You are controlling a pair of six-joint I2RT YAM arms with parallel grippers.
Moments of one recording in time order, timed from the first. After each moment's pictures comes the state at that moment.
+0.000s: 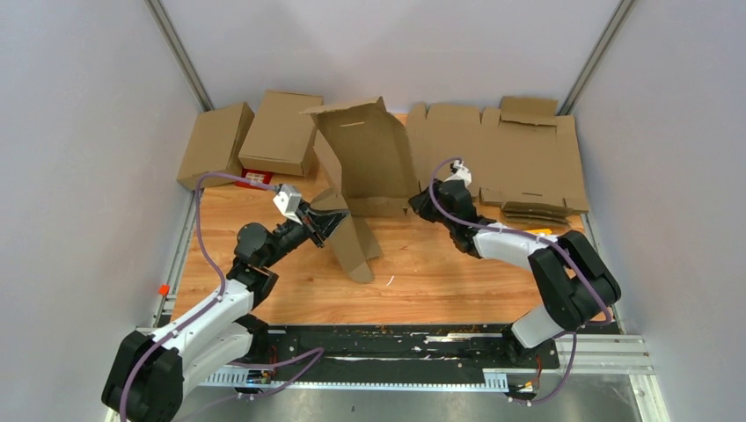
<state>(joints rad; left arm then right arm) -0.46 0.88 0.31 0.78 0.47 -0.39 0.50 1.56 0.71 0.39 0.05 0.89</state>
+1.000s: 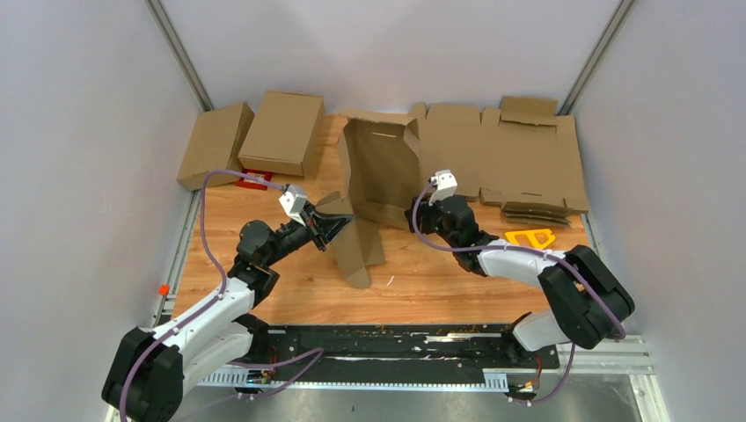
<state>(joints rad) -0.47 0.90 0.32 0.75 0.54 -0.40 0.62 1.44 0.57 0.51 0.14 0.27</state>
